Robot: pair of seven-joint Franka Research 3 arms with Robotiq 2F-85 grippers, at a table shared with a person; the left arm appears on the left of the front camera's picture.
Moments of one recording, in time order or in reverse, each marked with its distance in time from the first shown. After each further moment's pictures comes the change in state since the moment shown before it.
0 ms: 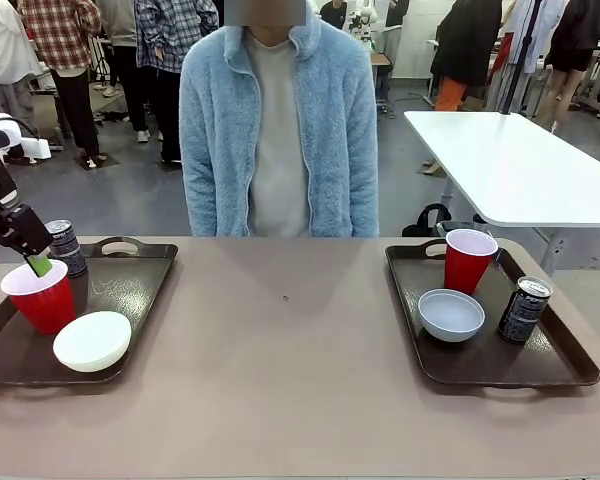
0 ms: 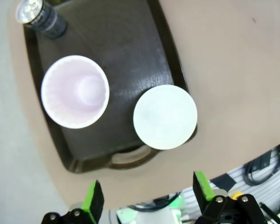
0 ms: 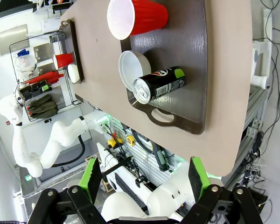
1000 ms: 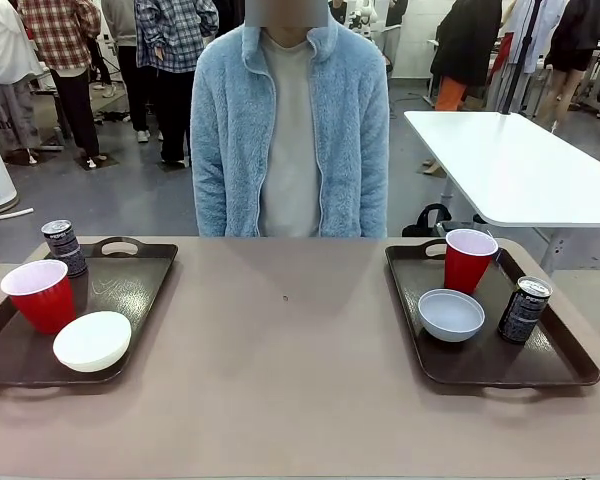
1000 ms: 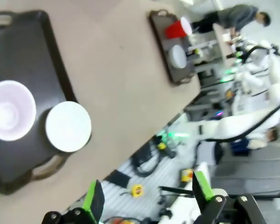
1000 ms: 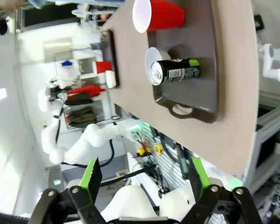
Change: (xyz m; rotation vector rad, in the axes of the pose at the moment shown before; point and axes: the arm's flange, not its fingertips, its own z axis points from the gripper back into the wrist) left arm -0.022 0.133 0.062 -0.843 -0.098 0.025; right arm -0.089 -0.081 0.023 0.290 -0.145 0.009
